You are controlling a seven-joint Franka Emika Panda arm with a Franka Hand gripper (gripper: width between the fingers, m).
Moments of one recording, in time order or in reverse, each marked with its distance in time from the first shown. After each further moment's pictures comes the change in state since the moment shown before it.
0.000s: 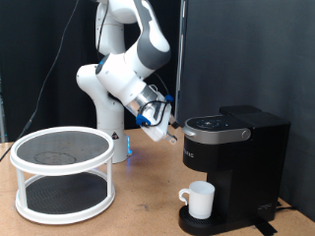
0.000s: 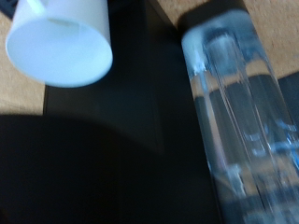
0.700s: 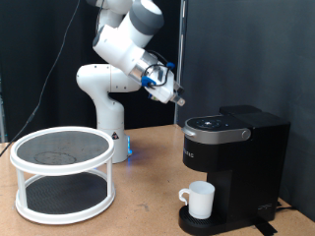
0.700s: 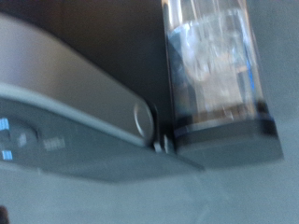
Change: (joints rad) arm 0.000 -0.248 -0.051 0.010 0.003 -0.209 0.092
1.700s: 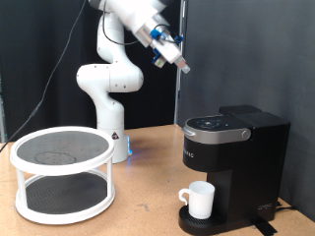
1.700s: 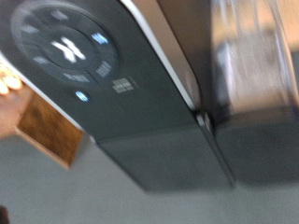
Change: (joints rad) arm -0.071 -0.062 0.137 0.199 -0.373 0.054 0.247
